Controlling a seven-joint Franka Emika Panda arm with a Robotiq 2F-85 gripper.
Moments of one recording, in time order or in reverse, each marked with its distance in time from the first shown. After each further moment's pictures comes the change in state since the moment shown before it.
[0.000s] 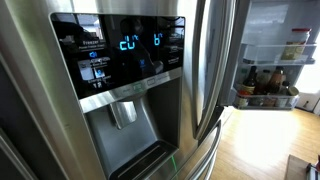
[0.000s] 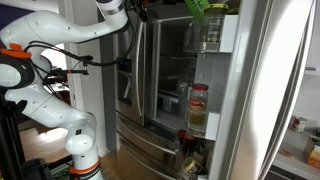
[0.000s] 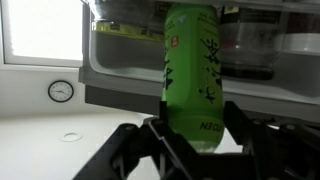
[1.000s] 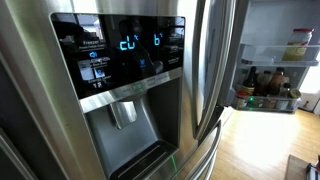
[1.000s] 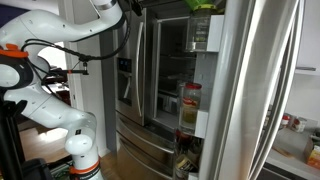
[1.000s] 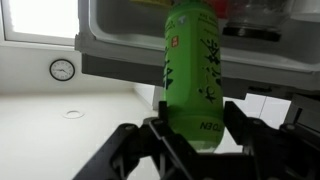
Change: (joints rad) arm -0.012 -0.024 0.035 0.040 -0.027 0.005 -0.014
